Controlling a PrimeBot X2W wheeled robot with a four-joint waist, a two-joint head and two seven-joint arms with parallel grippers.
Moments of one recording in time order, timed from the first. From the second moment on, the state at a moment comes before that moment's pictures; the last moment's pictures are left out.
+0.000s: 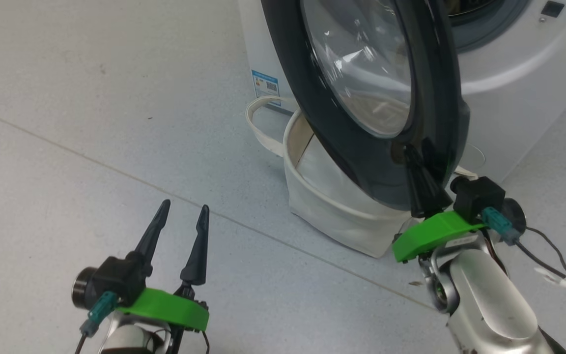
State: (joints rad) left arm -0.22 0.04 -0.14 0.26 -0.17 -0.13 -0.26; right arm -0.43 -0.06 0.24 0.43 0.18 0.13 -0.26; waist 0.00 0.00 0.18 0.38
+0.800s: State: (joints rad) left arm -0.28 0.04 -0.19 0.26 -0.25 -0.12 -0.26; right arm -0.65 -0.06 -0.26 0.50 0.01 0.13 -0.26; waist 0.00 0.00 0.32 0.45
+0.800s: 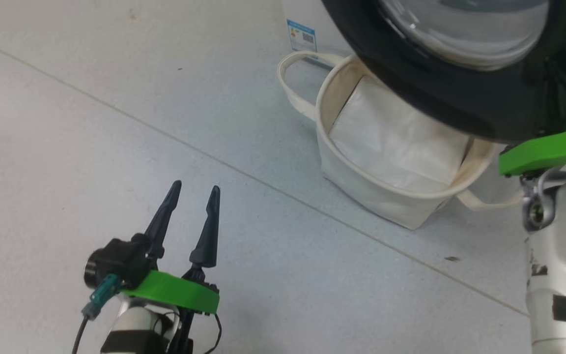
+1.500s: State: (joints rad) left arm -0.36 0.03 -0.25 0.25 -0.33 -0.11 -0.26; right arm -0.91 -0.06 -0.60 0.51 -0.19 0.13 -0.26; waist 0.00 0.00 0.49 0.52
